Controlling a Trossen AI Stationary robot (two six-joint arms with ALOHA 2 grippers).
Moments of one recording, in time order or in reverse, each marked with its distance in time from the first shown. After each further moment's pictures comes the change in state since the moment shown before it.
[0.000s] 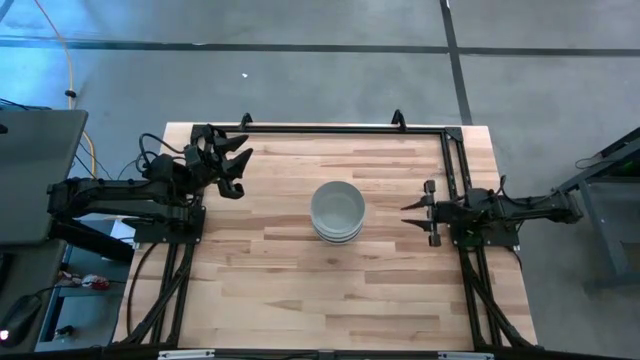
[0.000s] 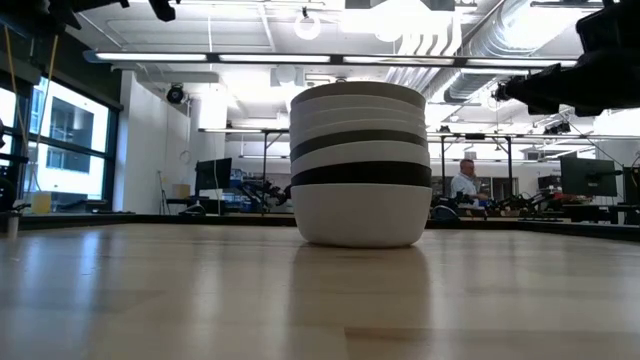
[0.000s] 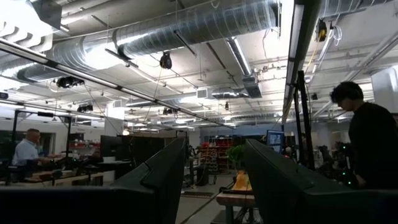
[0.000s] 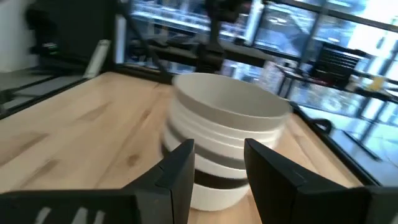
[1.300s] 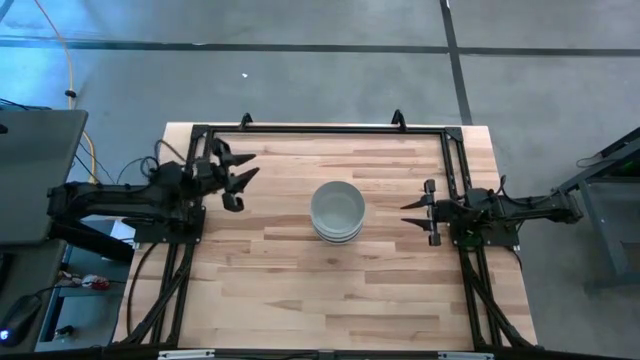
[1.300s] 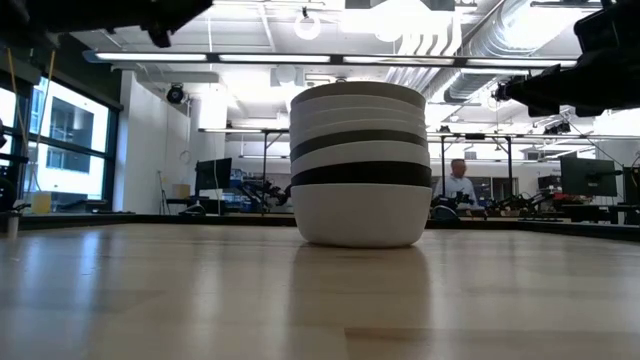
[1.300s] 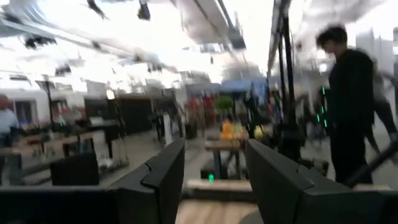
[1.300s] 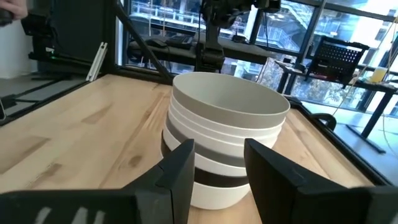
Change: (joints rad) left arm -0.025 -0.113 -0.097 -0.242 0.035 0.008; right arm -0.002 -0.001 0.003 -0.013 0.000 0.036
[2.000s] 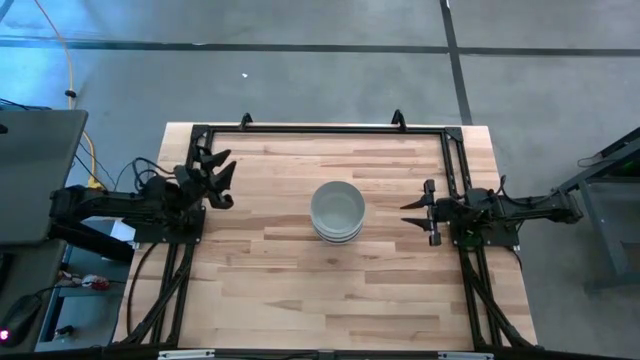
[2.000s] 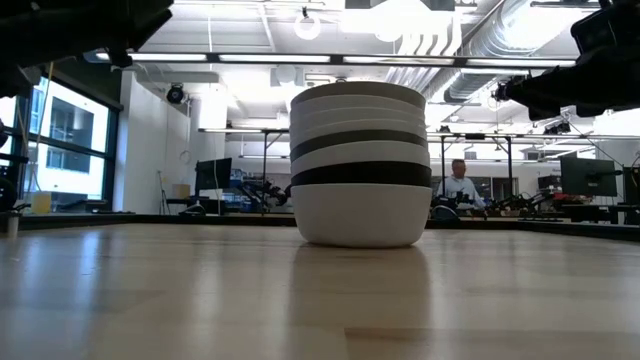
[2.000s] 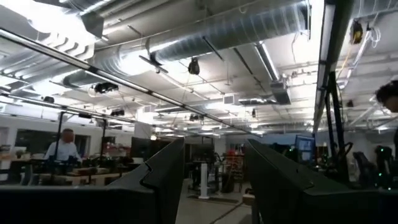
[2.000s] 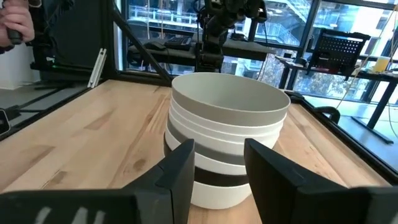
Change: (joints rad) left arm -0.040 -0.138 -0.283 0.430 -0.208 0.071; right arm 0.000 0.000 0.000 0.000 0.004 0.061
